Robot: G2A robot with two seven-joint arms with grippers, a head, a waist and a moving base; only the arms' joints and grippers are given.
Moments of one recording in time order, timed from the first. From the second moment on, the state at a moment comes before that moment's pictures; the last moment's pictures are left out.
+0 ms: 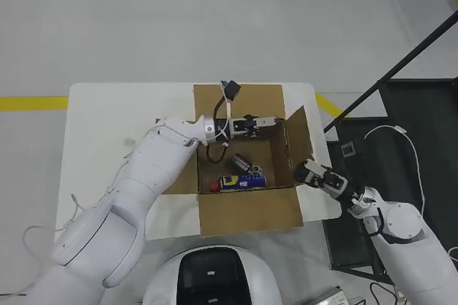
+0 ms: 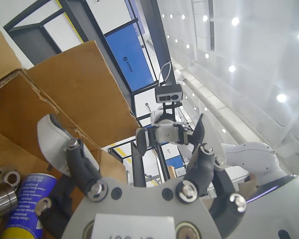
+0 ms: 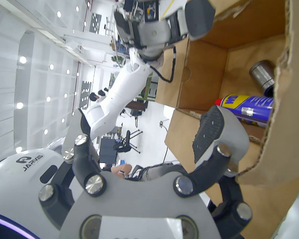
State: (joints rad) left arm 0.44 -1.67 -0.69 -0.43 -0.47 -0.78 -1.02; right arm -1.77 -0.94 1.69 -1.83 0.48 -0.42 0.74
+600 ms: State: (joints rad) left arm 0.91 -1.34 -1.20 -1.22 -0.16 -0.62 -0.95; right arm -1.62 -0.97 1.60 -1.63 0.29 -0.27 0.47
